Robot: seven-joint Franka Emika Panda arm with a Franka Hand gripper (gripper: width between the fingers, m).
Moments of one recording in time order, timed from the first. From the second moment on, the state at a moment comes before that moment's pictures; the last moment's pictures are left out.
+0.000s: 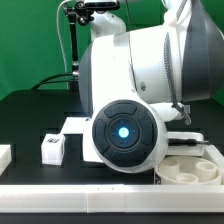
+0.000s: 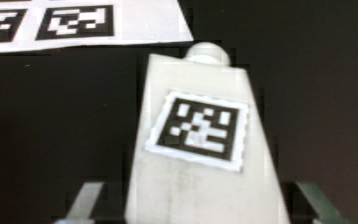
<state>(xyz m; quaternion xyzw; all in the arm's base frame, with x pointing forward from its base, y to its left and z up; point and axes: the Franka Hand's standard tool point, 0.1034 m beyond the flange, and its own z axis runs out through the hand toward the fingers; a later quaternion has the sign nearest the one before) 0.498 0.039 0.004 -0.84 0.09 0.53 0.09</state>
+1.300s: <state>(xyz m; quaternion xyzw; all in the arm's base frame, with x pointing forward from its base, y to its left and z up) 0.543 0.038 0.055 -0.87 0.02 0.47 0.13</state>
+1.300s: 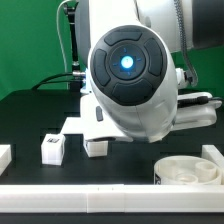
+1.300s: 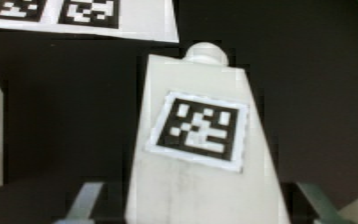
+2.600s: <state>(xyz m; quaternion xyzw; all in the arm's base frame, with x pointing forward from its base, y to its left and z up) 0.647 0.028 0.112 -1.00 -0.01 -0.03 0.08</state>
